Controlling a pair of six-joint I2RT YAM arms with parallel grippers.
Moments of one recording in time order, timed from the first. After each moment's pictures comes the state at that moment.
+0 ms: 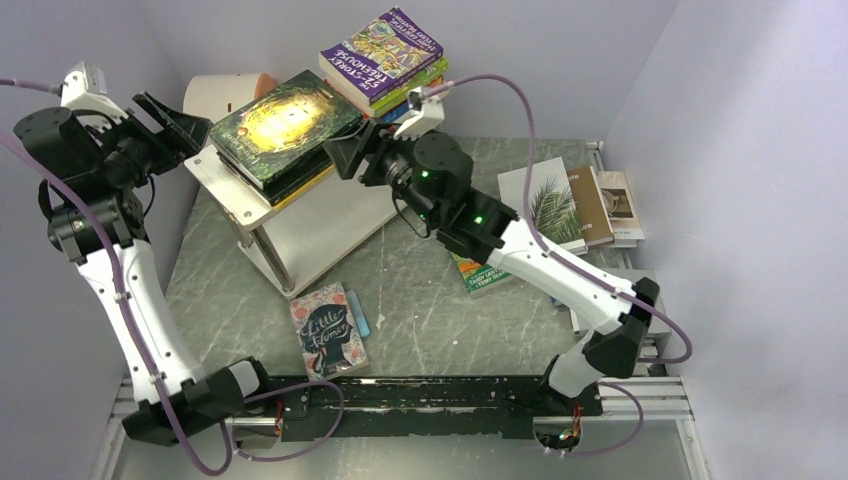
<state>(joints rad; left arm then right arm) 0.48 1.19 1.64 -0.62 0.60 -0.42 1.01 1.58 1.67 -0.02 0.31 0.60</state>
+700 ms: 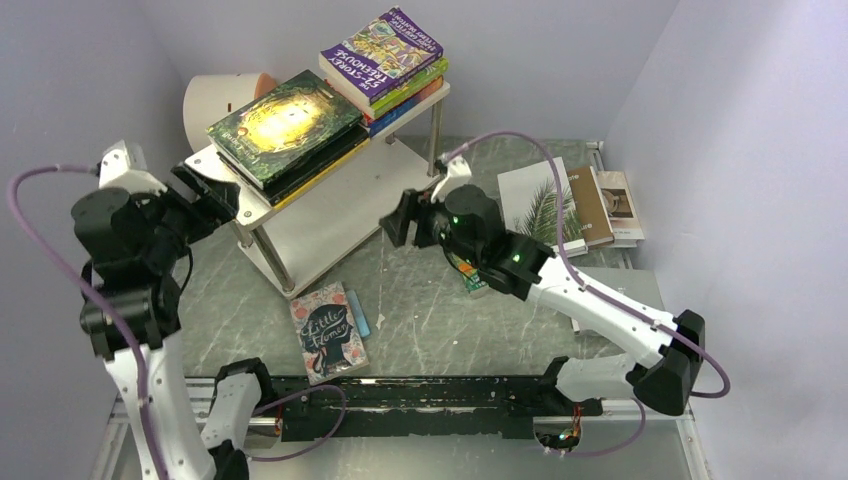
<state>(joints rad) 0.27 0.82 1.38 -0.80 0.29 -0.46 0.94 1.28 1.23 -0.19 0.23 0.53</state>
